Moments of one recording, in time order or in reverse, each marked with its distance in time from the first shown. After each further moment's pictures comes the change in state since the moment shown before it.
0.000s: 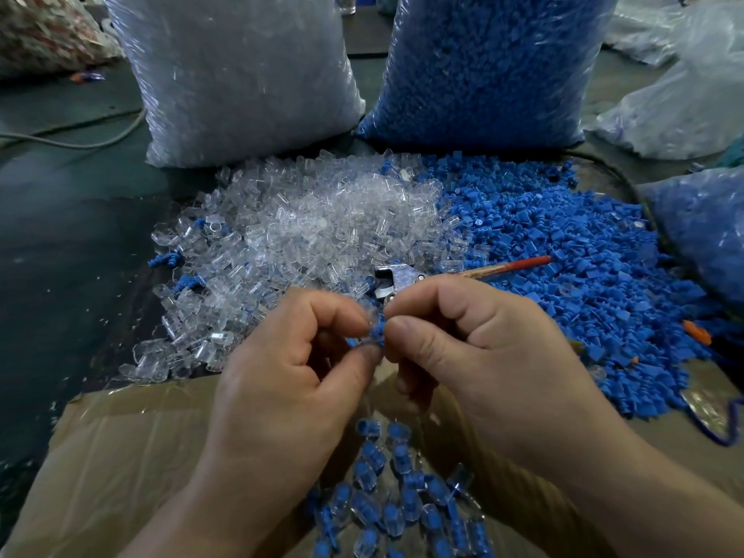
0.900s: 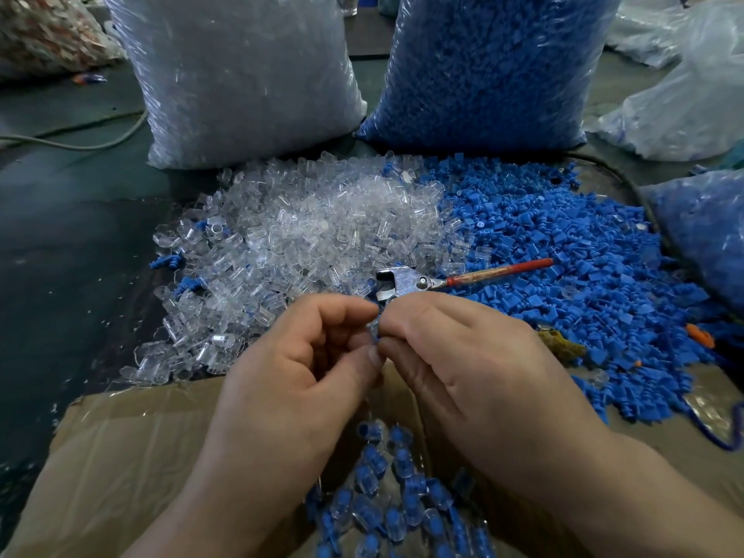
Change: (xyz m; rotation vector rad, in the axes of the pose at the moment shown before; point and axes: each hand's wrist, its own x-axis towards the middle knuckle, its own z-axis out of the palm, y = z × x) left_hand 0.000 0.001 0.000 -0.222 -0.109 -0.183; right_hand 0.000 0.001 0.003 -0.670 -0.016 -0.418
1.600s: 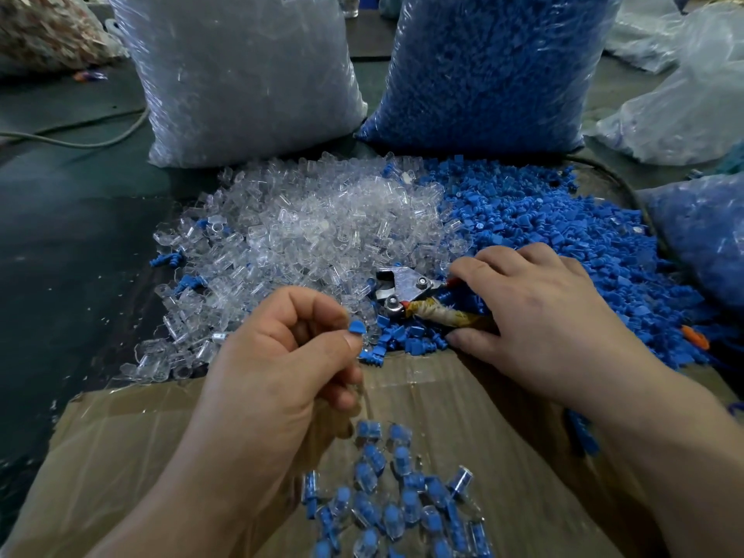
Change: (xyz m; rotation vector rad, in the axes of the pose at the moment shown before) left_hand 0.007 0.005 -0.009 -0.409 -0.036 -0.272; right_hand 0.016 0.048 -0.033 -0.651 -0.380 0.420
